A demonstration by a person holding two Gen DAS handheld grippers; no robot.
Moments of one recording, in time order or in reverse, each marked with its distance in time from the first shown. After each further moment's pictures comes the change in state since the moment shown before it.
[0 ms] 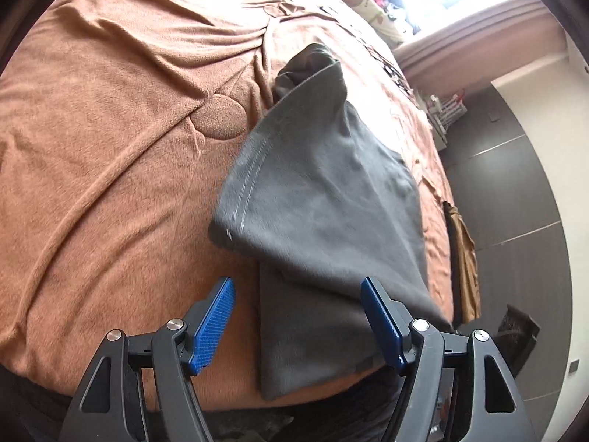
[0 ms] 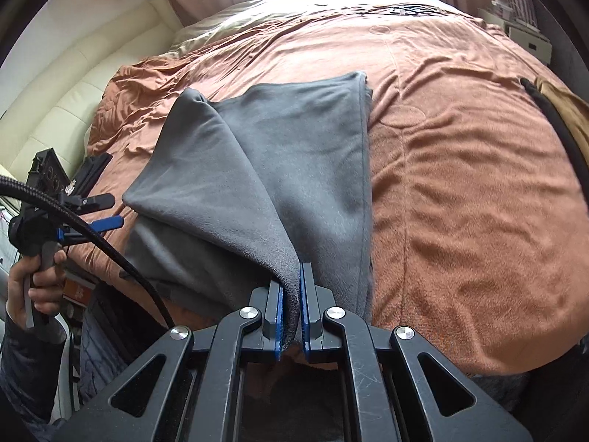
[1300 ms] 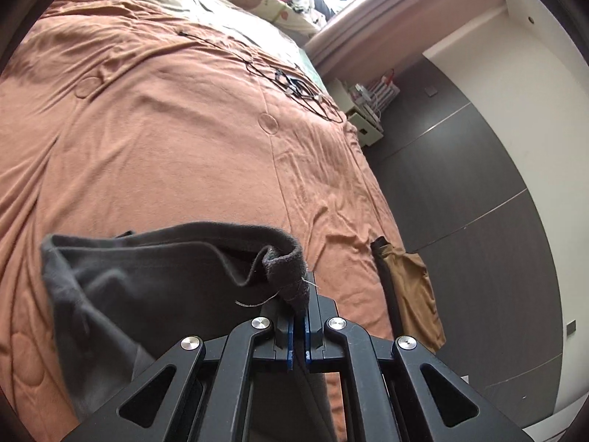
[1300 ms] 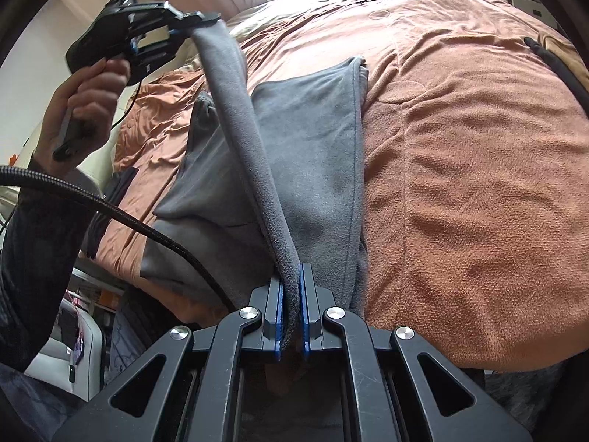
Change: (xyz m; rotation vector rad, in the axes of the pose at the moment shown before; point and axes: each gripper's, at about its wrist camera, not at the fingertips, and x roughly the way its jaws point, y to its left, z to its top) left arm 0.091 -0.196 0.158 0.248 0.008 -0.174; right arm 0.010 -0.034 -0.015 0.083 -0.004 0.159
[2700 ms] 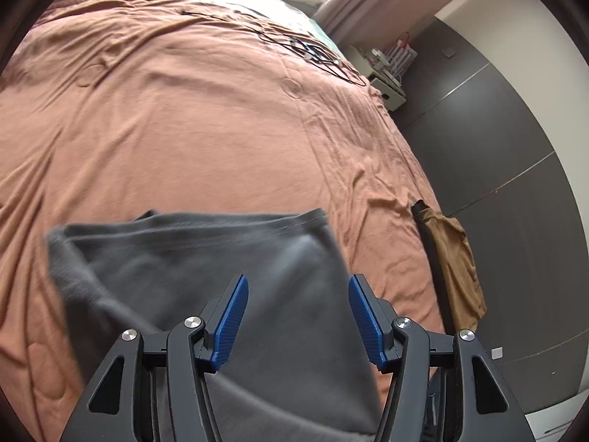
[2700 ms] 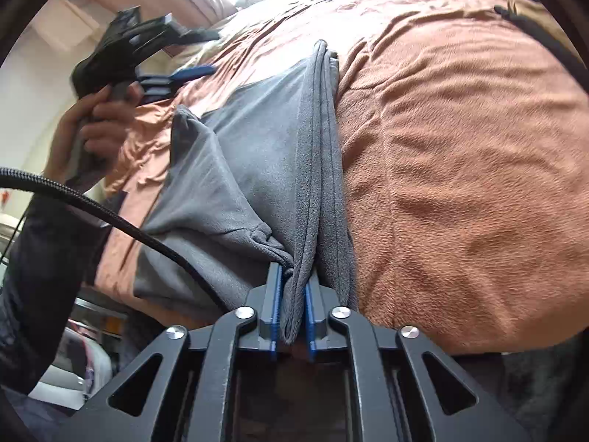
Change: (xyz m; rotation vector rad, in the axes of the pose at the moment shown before) left arm 0.016 0.023 -0.018 0.071 0.103 0.134; right arm 0.007 -0.004 -0.009 0.097 -0.036 -0.056
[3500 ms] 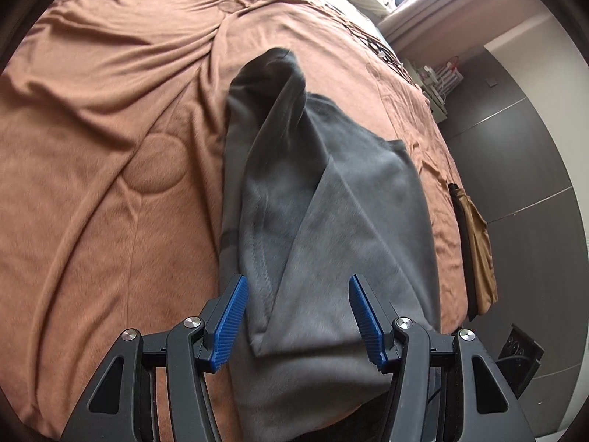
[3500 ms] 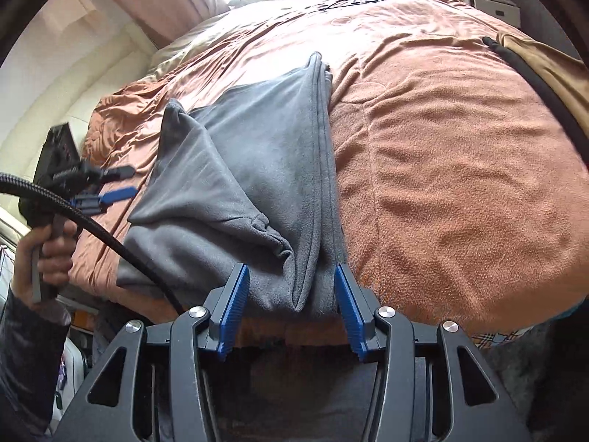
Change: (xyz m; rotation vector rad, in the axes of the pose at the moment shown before) left arm -0.072 0.089 -0.147 -0.205 -0.003 0.060; right arm -0.019 0.025 -0.006 -0.039 -0.008 -0.113
